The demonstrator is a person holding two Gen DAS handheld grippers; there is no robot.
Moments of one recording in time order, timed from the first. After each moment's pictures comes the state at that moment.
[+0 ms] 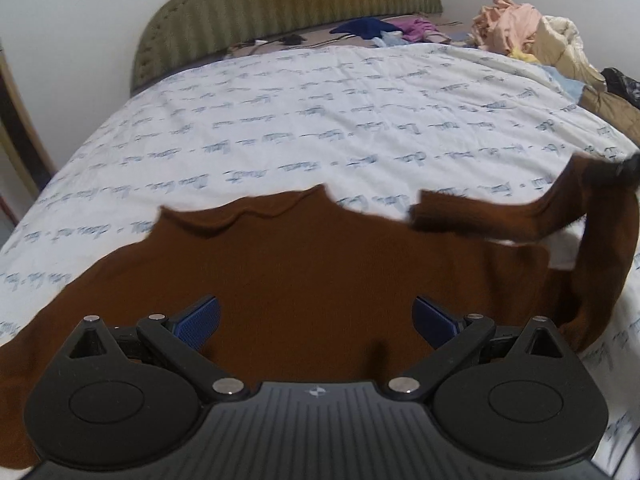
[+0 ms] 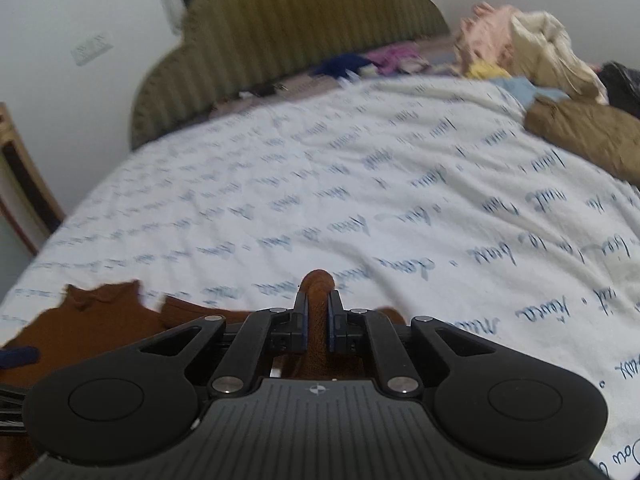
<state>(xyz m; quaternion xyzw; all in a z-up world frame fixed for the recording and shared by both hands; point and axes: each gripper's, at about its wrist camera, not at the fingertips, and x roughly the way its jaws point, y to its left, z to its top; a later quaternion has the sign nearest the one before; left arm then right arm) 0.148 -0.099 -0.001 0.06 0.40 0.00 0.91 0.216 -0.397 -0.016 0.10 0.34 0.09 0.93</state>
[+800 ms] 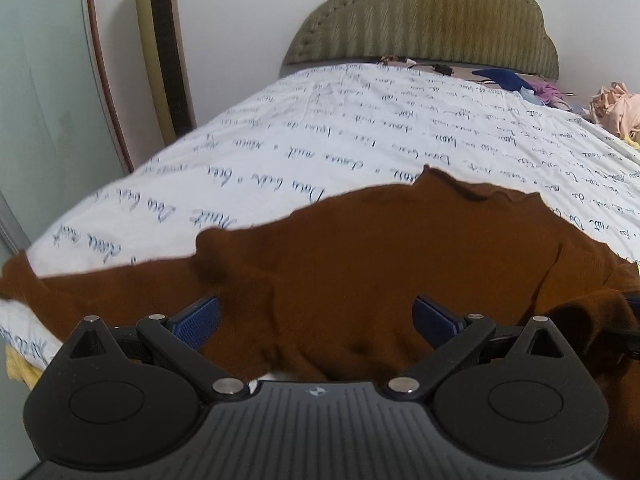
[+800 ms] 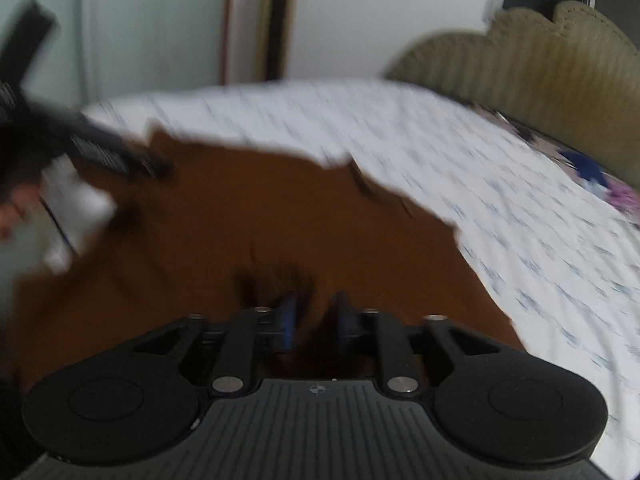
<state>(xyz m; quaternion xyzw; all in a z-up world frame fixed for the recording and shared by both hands) 0.042 0.099 0.003 -0.04 0.37 0.13 0.92 0.107 -0.158 -0.011 -0.21 0.33 0.34 0.86</state>
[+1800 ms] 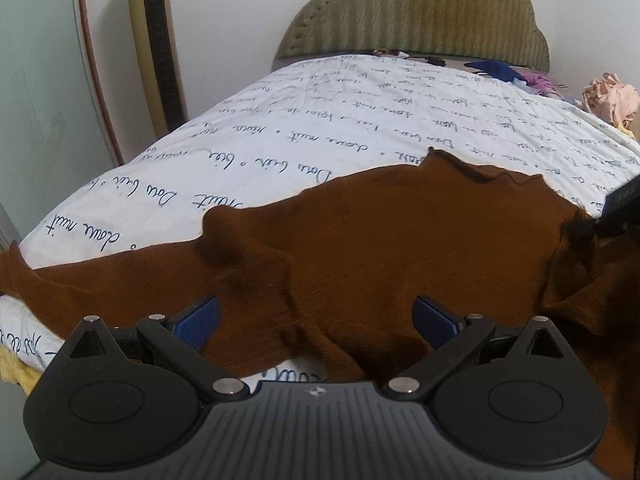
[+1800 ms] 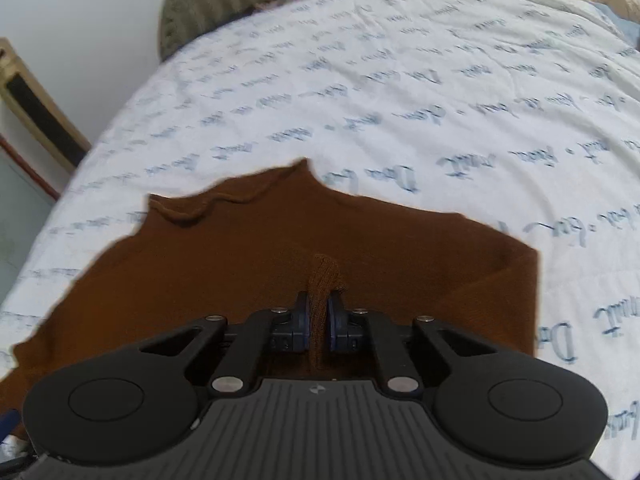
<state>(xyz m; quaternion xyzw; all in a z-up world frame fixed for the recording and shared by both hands) 0.038 0.114 -0.012 -0.04 0.37 0.12 0.92 0.238 -0.171 -0.044 0.13 0.47 0.11 0.87</state>
